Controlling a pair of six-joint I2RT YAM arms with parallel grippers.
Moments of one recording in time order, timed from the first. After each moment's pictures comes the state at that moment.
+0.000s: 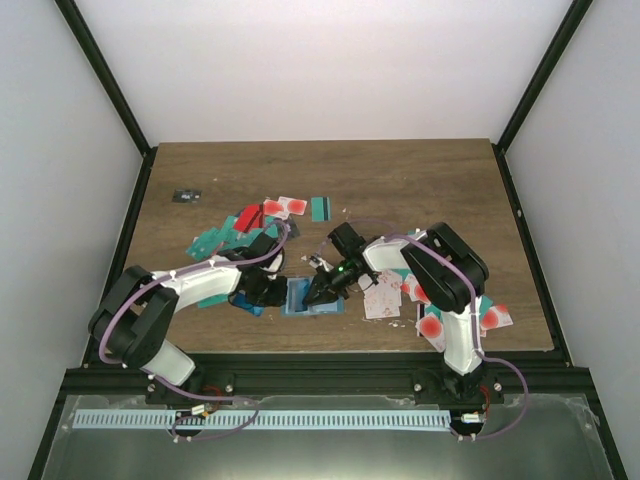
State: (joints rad) left arm -0.61 1.54 0.76 -0.52 0.26 -0.53; right arm 0.68 2.00 1.05 -0.25 -1.00 0.58
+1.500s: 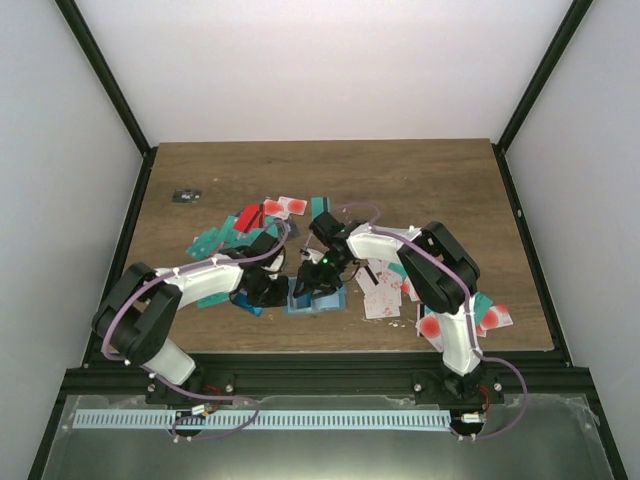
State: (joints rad) left arm -0.61 1.57 0.77 -0.52 0.29 -0.55; right arm 0.74 2.03 1.29 -0.59 -0.74 0.51
